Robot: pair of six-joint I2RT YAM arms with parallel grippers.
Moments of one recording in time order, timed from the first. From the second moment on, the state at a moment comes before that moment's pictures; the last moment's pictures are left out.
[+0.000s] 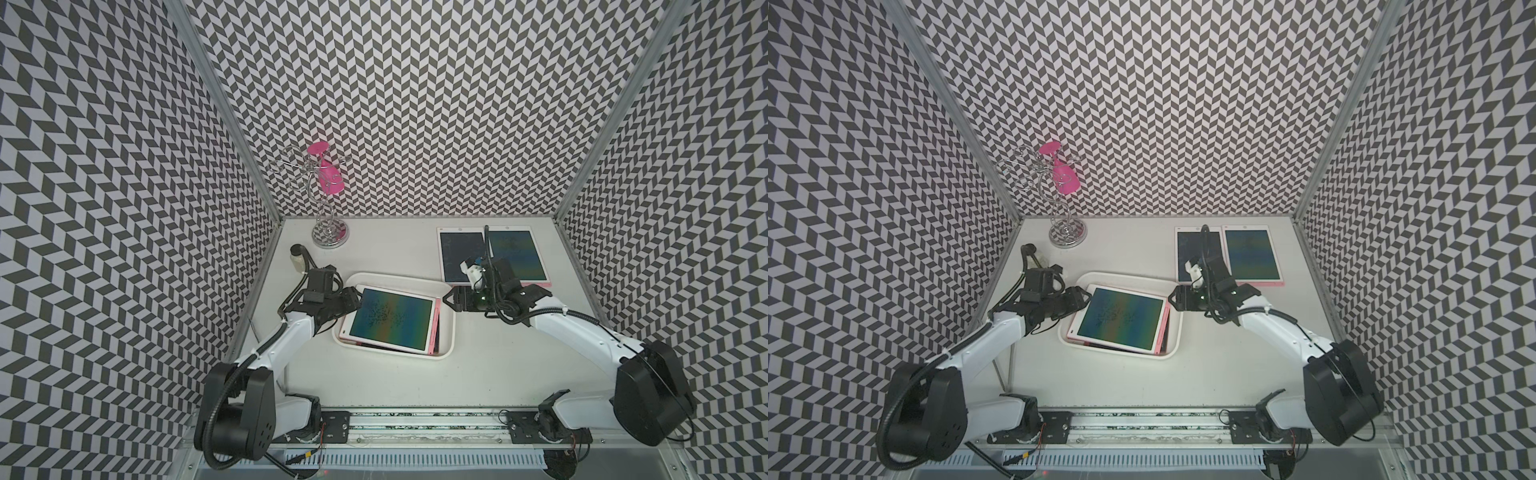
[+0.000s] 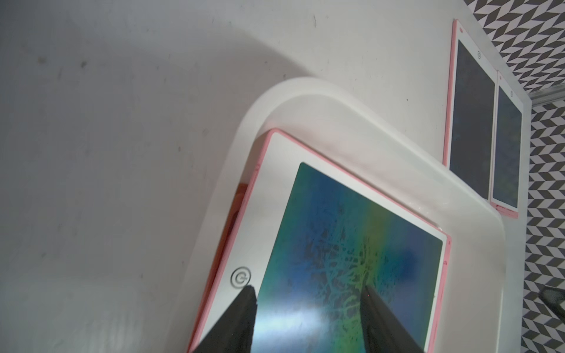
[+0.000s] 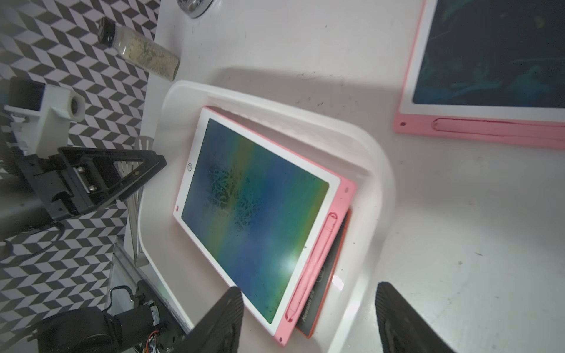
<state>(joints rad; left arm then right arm) -0.15 1.23 0.65 -0.26 0.30 -0.53 0.52 1.39 0.91 -0.38 -0.33 0.48</state>
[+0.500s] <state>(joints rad) -0.14 1.20 0.60 -0.22 0.32 -0.55 0.71 1.69 1.09 -0.41 -0.08 0.60</state>
